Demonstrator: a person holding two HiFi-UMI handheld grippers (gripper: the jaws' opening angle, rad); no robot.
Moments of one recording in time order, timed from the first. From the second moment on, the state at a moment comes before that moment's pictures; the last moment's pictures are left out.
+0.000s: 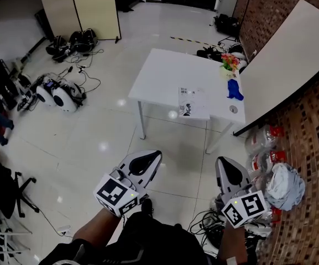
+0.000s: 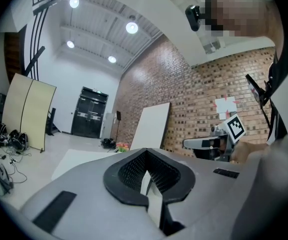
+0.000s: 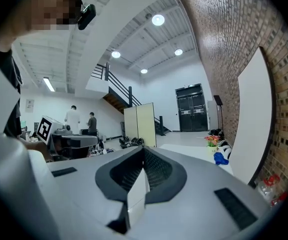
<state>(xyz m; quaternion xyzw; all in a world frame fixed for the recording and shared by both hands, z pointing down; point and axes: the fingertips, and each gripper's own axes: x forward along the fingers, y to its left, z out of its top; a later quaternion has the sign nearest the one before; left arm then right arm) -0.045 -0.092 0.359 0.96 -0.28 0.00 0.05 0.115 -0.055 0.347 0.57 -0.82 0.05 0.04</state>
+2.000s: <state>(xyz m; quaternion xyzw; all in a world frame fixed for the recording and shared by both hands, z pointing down) -0.114 0.329 0.342 0.96 -0.29 0.00 0.03 0.048 0.370 0.328 0.59 -0.80 0.04 0.01</state>
